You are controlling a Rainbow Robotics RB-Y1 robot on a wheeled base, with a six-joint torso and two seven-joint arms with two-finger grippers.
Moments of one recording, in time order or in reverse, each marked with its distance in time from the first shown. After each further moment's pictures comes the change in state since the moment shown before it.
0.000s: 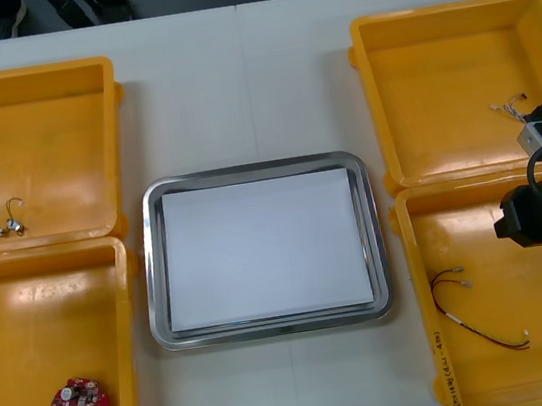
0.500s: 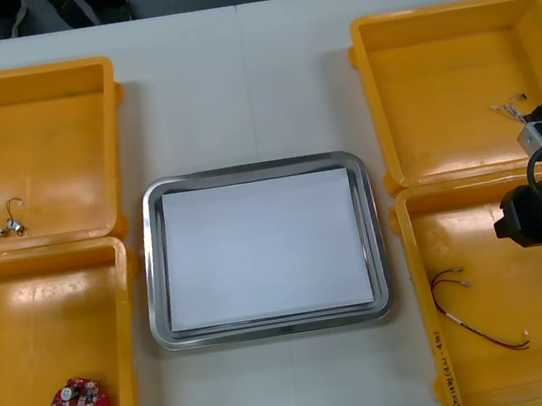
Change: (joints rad) right arm 0.000 0.000 0.000 0.000 0.000 0.000 0.000; left arm 0.000 0.000 0.000 0.000 0.000 0.000 0.000
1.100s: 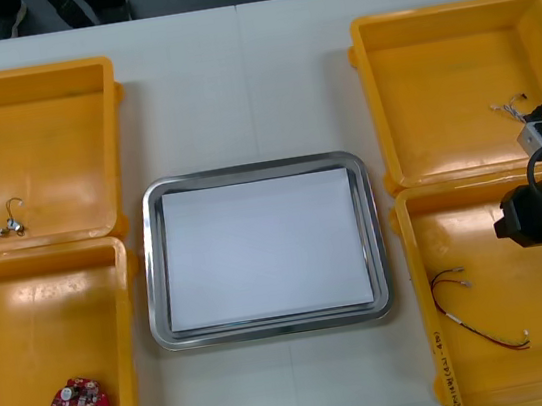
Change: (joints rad) right arm 0.000 0.000 0.000 0.000 0.000 0.000 0.000; left arm 0.000 0.000 0.000 0.000 0.000 0.000 0.000
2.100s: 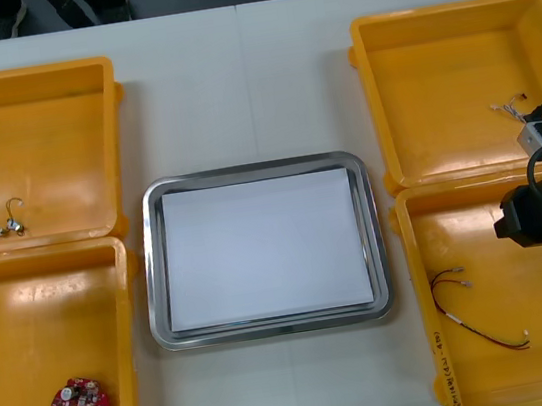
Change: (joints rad) right arm 0.000 0.000 0.000 0.000 0.000 0.000 0.000; left arm 0.000 0.000 0.000 0.000 0.000 0.000 0.000
